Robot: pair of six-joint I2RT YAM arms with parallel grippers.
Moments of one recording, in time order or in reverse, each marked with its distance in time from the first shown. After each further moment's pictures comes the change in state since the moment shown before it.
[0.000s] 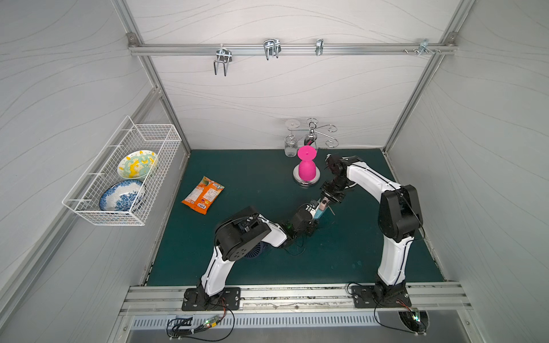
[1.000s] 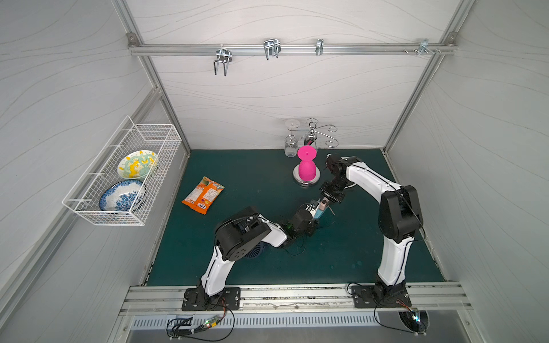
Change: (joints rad) left arm -0.001 0.000 0.001 -0.001 0.000 -0.003; right arm 0.010 -0.008 -0.006 0.009 0.019 -0.008
